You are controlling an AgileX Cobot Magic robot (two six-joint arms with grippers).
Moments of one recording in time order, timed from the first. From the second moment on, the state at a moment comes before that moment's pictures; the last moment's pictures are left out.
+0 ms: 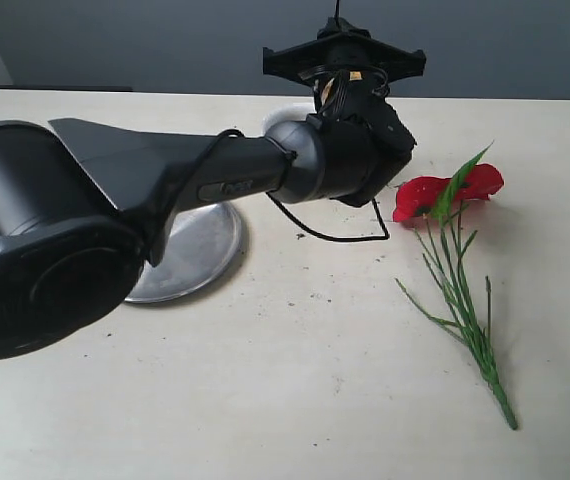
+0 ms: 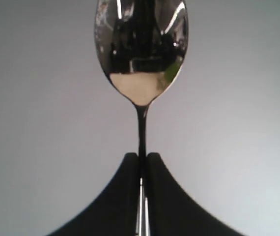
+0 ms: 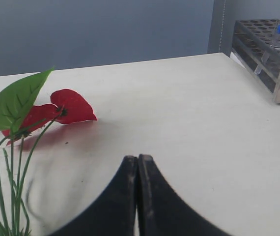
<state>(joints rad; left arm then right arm) -0.74 2.42 -1.93 -1.28 -0.99 -2.08 -0.08 0.01 0.00 0.17 0.34 -0.11</state>
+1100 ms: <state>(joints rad) -0.74 2.42 -1.93 -1.21 -0.93 -1.71 -0.08 0.01 0.00 0.17 0.34 -0.11</state>
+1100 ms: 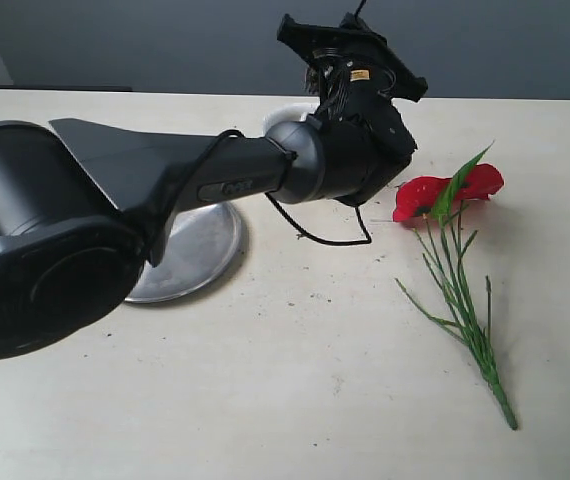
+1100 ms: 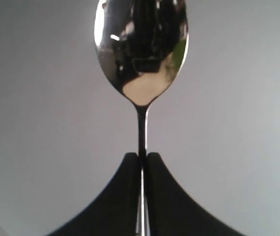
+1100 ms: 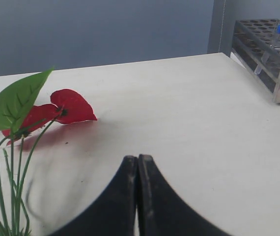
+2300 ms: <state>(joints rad) -0.74 2.40 -1.93 -1.41 -0.71 -0.89 -0.08 0.01 0.00 0.17 0.34 -0.11</state>
